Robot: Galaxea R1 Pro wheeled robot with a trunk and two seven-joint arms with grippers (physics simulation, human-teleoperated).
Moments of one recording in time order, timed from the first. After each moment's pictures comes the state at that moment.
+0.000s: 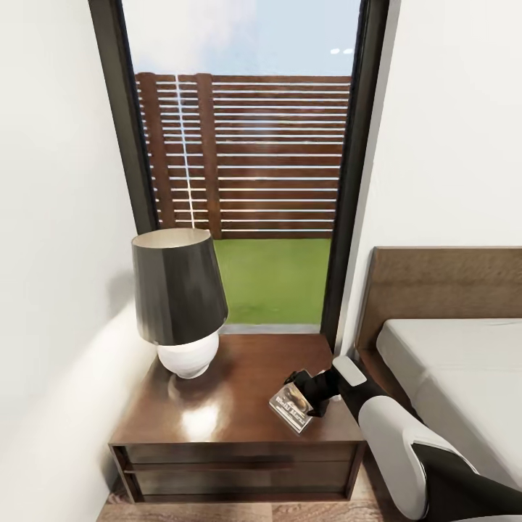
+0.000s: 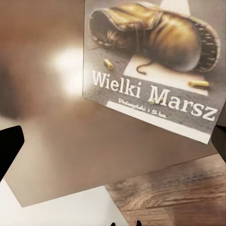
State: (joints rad) left arm -0.26 0.07 -0.12 -0.15 0.07 -0.14 0.02; right arm -0.91 0.11 -0.24 -0.33 -0.91 0.75 -0.44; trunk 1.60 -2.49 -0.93
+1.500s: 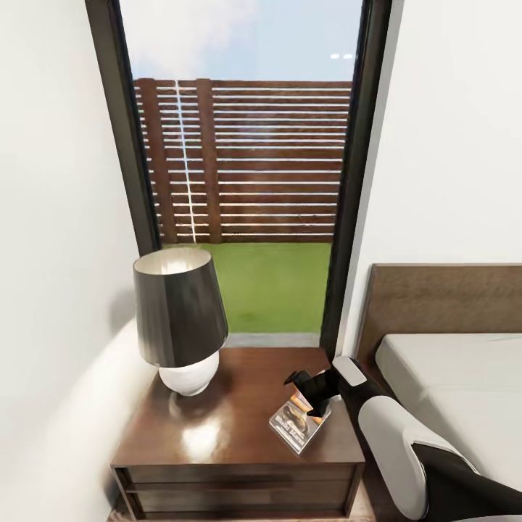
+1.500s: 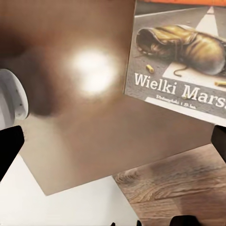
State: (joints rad) left arm -0.26 0.07 -0.12 -0.15 0.07 -0.14 0.02; right arm -0.91 0.11 -0.24 -0.33 -0.91 0.75 -0.44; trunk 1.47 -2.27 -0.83
